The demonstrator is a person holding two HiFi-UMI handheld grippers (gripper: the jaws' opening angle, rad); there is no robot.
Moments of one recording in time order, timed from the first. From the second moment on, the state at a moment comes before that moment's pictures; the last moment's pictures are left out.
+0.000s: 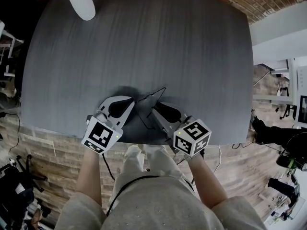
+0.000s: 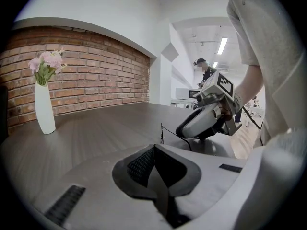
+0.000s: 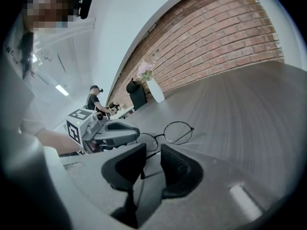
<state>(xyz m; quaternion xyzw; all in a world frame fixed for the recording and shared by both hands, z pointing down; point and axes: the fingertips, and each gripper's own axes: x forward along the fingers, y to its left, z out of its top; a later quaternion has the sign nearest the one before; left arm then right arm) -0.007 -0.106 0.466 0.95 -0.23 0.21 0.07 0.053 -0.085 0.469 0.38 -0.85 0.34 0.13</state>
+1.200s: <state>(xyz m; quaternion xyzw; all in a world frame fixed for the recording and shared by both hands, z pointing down) 0.008 -0.095 0.477 0.95 -0.20 0.22 0.08 0.029 -0.101 0.473 0.38 -0.83 0.39 0.11</state>
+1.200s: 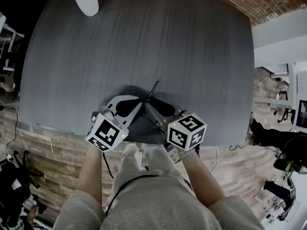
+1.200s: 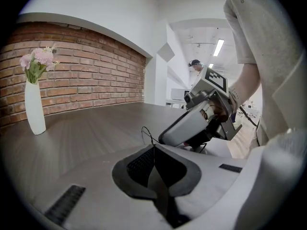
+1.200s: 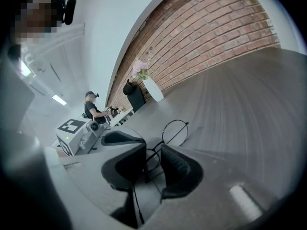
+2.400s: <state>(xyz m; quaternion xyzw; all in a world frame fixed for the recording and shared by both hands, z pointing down) 0.007 -0.103 0.486 0.95 -0.18 0.26 0.06 0.088 0.005 0.460 0.40 -0.80 0.42 0.13</state>
